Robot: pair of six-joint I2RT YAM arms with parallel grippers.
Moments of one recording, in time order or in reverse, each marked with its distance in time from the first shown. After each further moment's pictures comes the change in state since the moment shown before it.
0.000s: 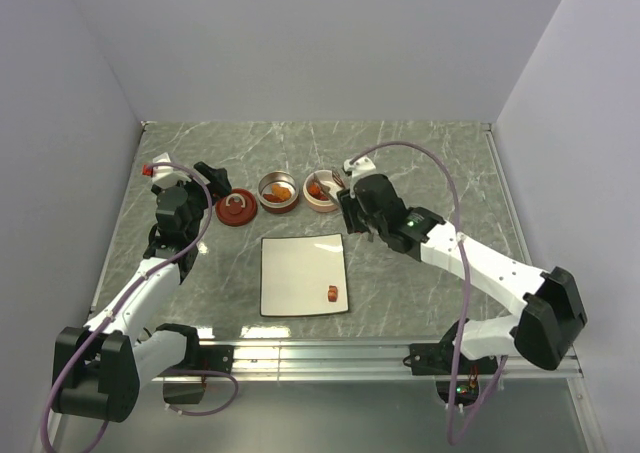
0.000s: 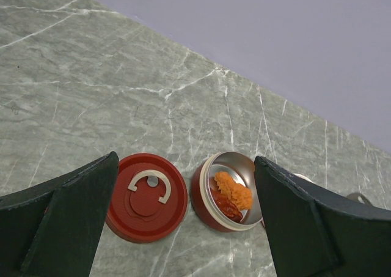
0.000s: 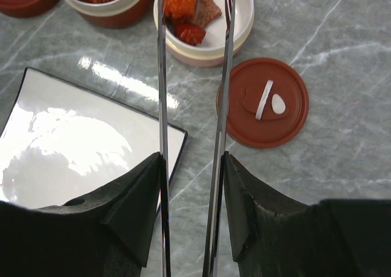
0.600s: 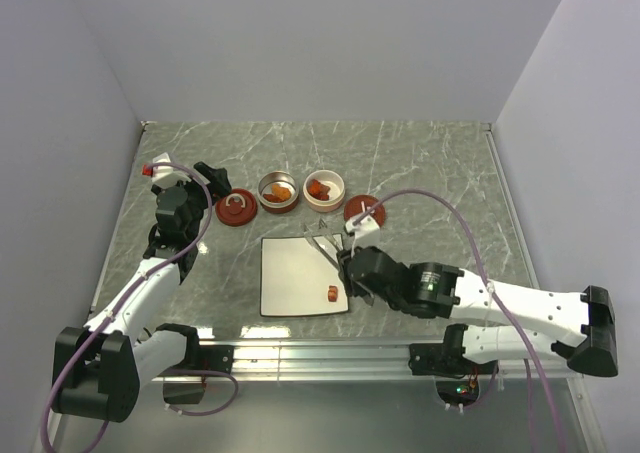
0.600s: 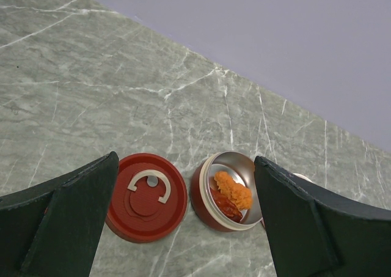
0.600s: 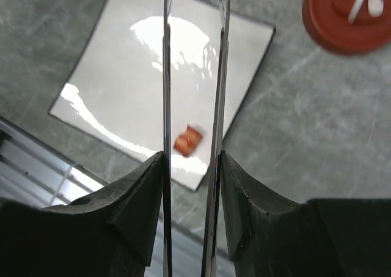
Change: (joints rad) left arm 0.000 -0.001 0.000 0.000 0.003 0.000; right arm 0.449 -0.294 -0.180 -0.194 0.209 0.350
